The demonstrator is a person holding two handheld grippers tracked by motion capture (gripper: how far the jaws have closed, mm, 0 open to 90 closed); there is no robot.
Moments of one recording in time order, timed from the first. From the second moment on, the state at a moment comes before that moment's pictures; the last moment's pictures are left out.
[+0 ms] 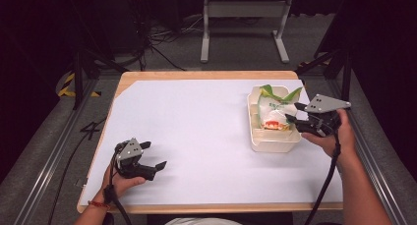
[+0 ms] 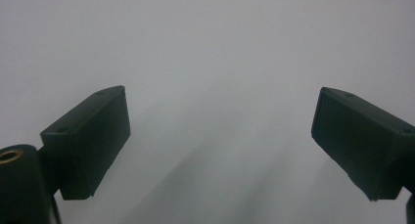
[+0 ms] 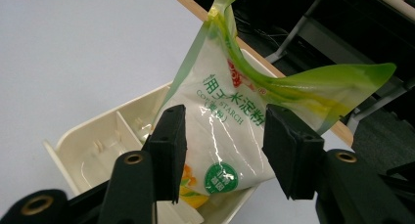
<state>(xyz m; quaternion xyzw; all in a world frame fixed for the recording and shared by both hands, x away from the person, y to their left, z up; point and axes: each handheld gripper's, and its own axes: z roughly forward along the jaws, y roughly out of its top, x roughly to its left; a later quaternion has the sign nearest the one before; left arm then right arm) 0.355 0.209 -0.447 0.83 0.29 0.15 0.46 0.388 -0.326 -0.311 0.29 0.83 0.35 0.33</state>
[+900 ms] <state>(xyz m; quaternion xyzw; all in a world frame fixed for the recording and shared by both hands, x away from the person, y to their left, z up) 0.355 0.209 -0.448 0.83 0.29 0.15 0.46 0.359 -0.336 -0.339 0.30 0.82 0.35 0.34</state>
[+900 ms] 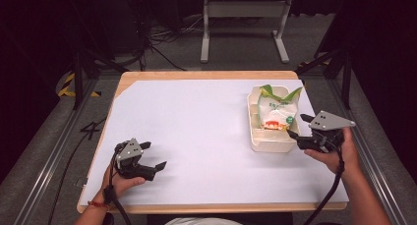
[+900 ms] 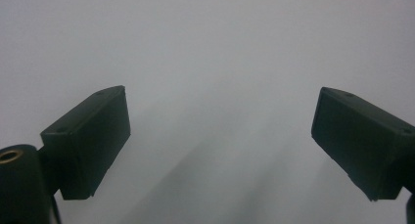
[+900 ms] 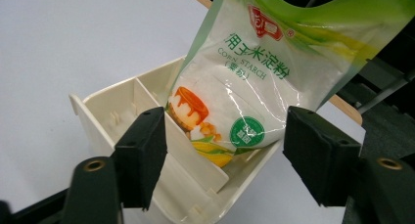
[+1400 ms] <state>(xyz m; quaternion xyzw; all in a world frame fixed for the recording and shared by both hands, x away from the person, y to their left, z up) 0.355 0.208 -0.448 0.83 0.29 0.15 0.46 0.342 -0.345 -0.365 0.31 0.82 0.37 0.32</state>
